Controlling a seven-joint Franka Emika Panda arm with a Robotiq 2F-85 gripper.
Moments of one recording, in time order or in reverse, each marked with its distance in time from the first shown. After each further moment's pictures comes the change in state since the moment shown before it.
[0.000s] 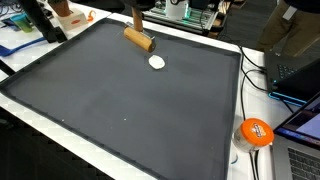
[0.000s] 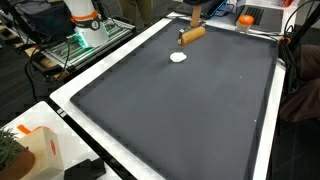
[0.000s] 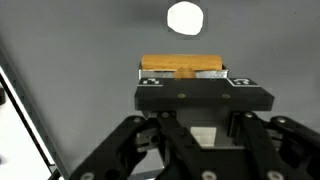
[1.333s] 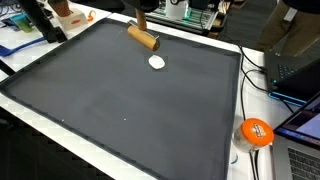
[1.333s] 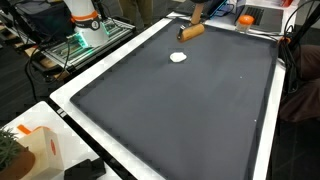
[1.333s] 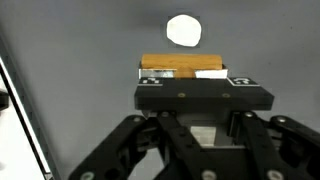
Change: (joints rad) arm 0.039 0.107 -0.014 0.169 0.000 -0.166 -0.002
